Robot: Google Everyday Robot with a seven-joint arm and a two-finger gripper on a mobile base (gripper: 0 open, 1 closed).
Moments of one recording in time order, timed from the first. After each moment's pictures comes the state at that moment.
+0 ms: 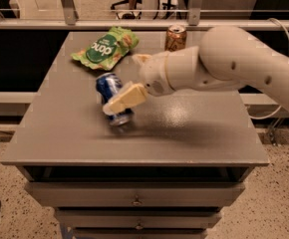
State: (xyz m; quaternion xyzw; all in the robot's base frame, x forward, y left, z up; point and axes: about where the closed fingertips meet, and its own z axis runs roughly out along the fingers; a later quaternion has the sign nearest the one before) arm 0.564 0.047 0.894 -0.51 0.68 0.26 0.46
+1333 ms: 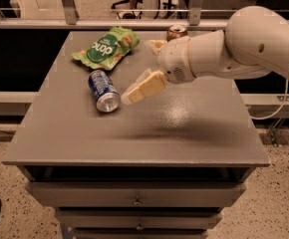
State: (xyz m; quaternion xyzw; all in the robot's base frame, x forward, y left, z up) arm 0.571 0.010 0.926 -0.53 0.65 0.26 0.48
